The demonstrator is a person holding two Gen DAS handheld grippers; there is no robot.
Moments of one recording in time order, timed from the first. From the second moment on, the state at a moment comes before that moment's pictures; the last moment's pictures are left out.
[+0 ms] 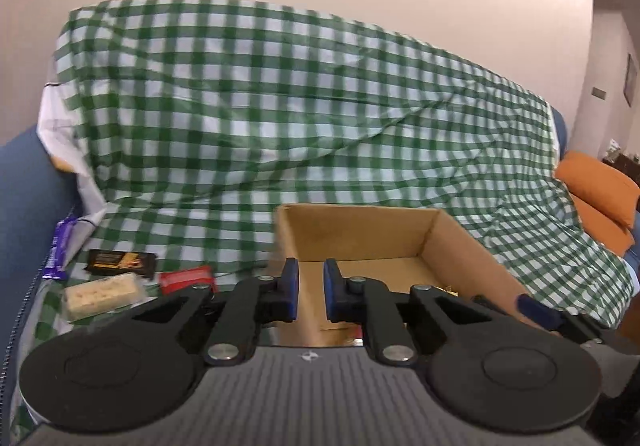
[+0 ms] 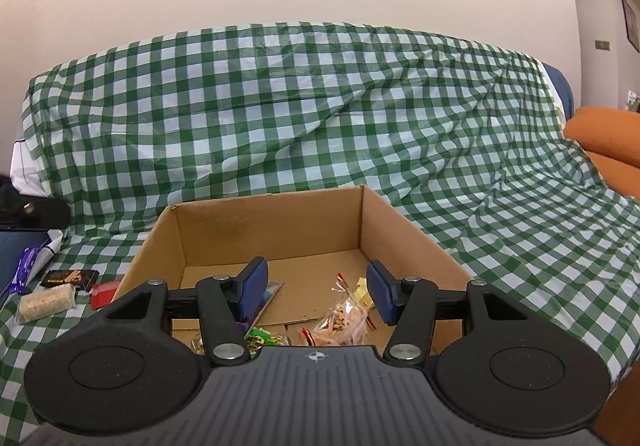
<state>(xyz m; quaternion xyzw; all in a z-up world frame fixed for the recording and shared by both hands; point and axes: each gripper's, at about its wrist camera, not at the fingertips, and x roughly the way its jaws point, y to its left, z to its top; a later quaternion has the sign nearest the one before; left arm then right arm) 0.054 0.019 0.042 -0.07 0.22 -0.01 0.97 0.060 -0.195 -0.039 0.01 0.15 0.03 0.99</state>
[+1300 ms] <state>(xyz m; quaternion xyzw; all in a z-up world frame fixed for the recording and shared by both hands) 0.144 0.172 -0.094 0.11 0.30 0.14 0.94 0.048 -0.169 -0.055 -0.06 0.14 0.04 0.99</state>
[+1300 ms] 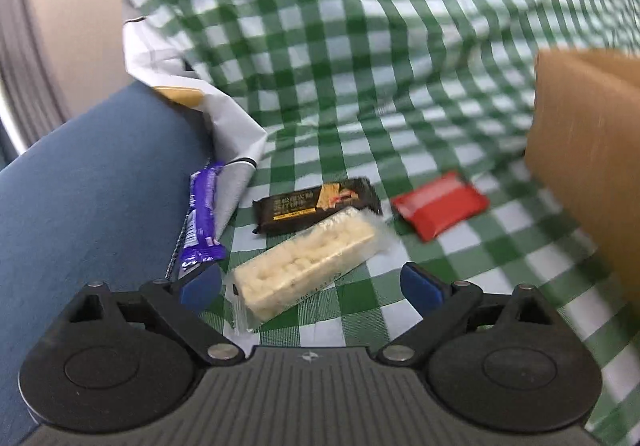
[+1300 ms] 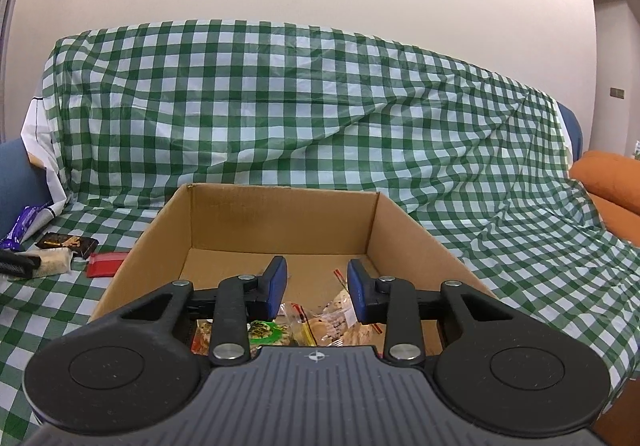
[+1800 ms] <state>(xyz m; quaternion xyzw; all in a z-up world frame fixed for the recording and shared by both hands) 0.189 0.195 -0.111 0.08 0.33 0.12 0.93 0.074 -0.132 -0.008 -0.05 0.18 0.14 0.97</state>
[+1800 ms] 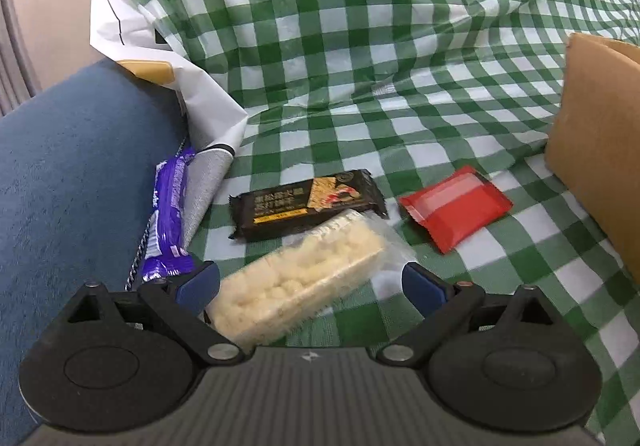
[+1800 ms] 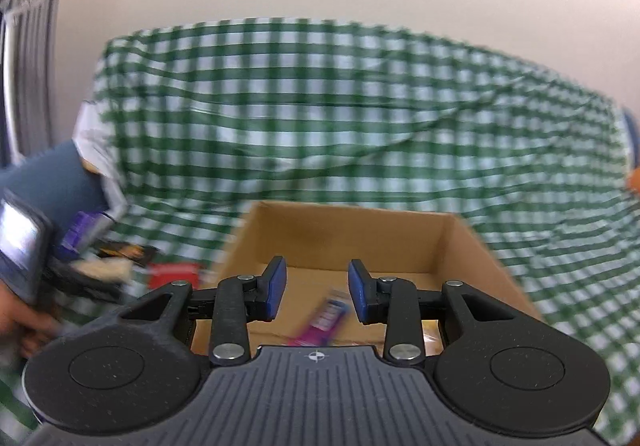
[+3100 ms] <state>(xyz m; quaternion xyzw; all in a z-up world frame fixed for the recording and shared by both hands) 0.181 0.261 -0.101 -0.19 0.41 0.11 0.89 0.307 0.099 -0.145 0.09 0.48 0.05 0.87</state>
